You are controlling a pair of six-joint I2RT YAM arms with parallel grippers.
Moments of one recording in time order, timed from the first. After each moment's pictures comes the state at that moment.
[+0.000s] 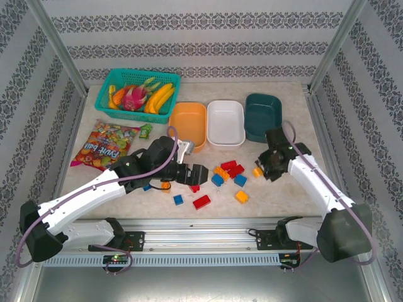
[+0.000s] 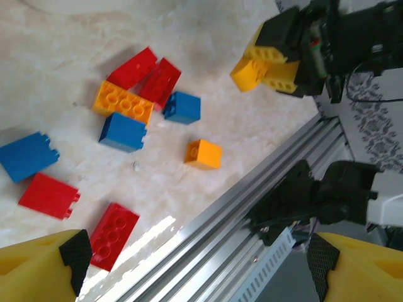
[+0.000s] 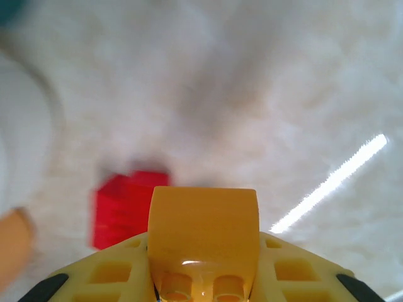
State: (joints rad) left arm -0.85 1.17 1.05 -0.59 0.25 -0.67; right arm 0.21 1.20 0.93 -0.94 -0.06 1.24
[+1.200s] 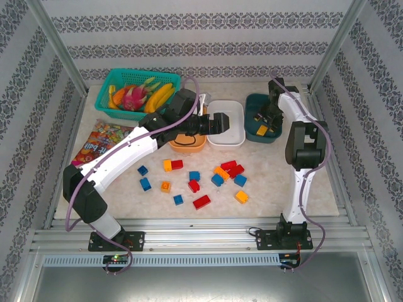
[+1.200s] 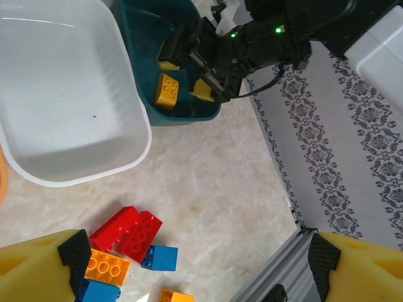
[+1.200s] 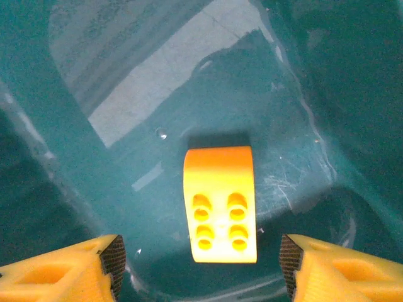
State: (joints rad) left arm -0.69 1.62 1.59 -0.57 0.23 -0.69; right arm -0.01 2.20 1.89 -1.03 -0.09 0.71
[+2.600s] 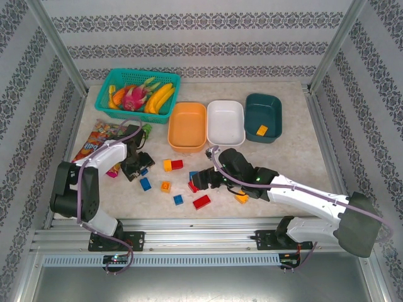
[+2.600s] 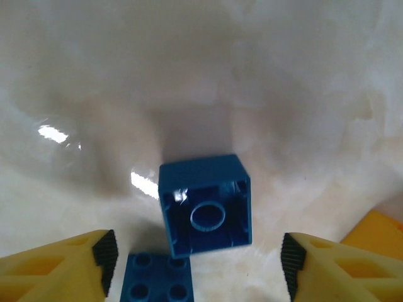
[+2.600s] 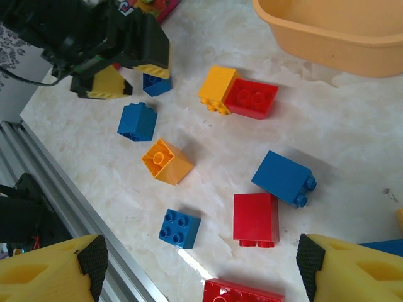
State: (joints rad) left arm -0.16 1.58 0.94 -0.81 0.08 -0.88; right arm 0.91 1.17 0.74 -0.21 -0.15 0.53
